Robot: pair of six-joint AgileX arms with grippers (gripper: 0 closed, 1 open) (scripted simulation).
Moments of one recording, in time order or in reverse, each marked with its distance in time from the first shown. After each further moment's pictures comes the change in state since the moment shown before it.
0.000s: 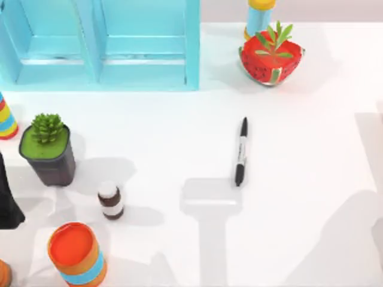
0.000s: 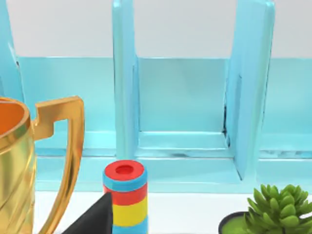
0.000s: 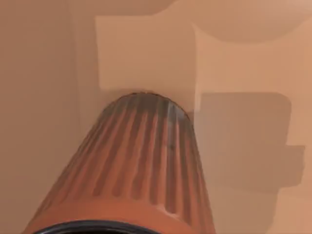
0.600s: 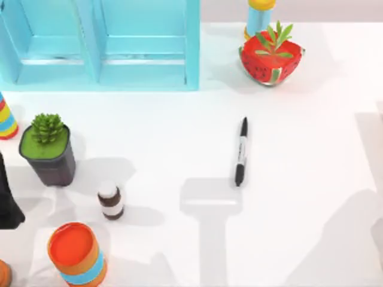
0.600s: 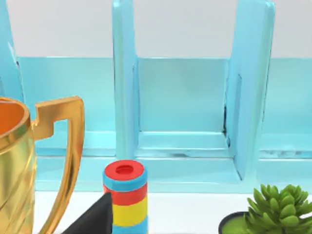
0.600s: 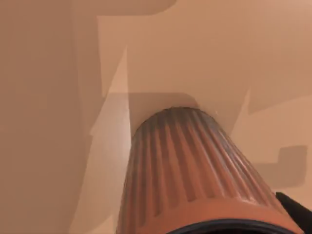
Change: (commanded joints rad) left arm 0.000 0.000 0.000 0.000 0.000 0.000; right arm 0.000 0.000 0.000 0.000 0.000 0.000
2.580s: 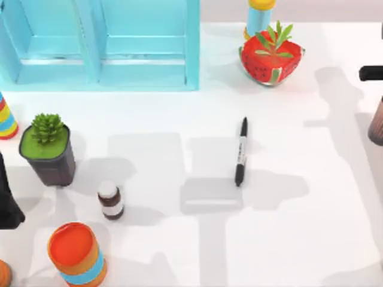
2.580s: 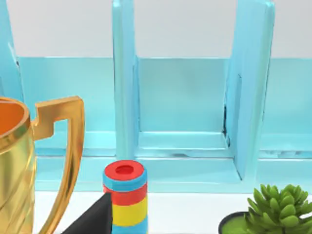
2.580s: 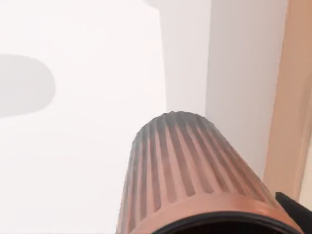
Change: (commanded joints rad) left arm 0.000 0.000 0.000 0.000 0.000 0.000; right arm 0.623 -0.079 0.345 -0.428 0.029 0.616
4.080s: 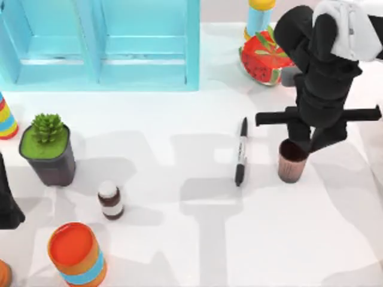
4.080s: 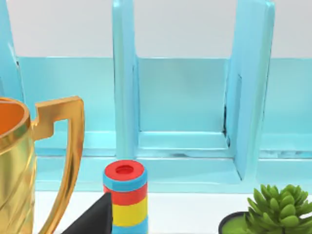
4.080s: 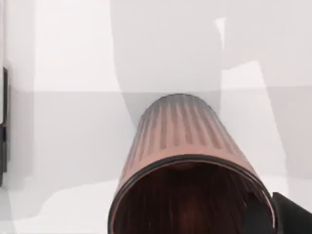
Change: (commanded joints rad) left arm 0.000 0.000 0.000 0.000 0.000 0.000; right arm 0.303 0.178 -0.129 0.323 0.047 0.310
